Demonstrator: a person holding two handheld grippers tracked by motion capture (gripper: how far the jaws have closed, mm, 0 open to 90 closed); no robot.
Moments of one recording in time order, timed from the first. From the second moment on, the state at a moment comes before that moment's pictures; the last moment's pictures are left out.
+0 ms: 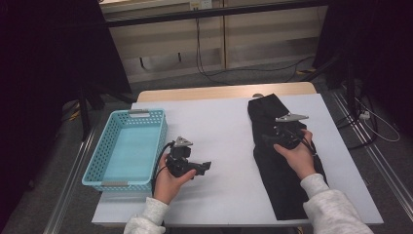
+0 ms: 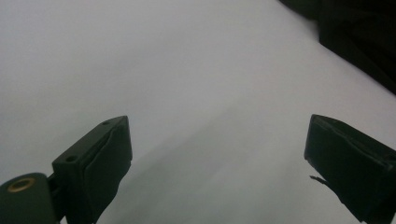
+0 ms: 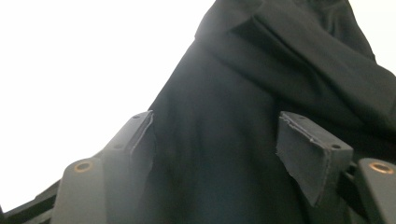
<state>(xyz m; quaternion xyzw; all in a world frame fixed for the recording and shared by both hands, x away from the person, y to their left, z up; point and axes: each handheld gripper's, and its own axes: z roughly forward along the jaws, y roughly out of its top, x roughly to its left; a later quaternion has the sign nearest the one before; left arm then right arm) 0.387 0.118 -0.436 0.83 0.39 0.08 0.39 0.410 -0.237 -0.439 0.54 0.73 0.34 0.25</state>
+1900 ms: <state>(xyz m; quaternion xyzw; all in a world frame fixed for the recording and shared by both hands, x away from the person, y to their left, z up) 0.390 0.123 -0.434 0.83 0.40 0.09 0.39 0.447 -0.216 -0.467 0.55 0.72 0.36 0.23</state>
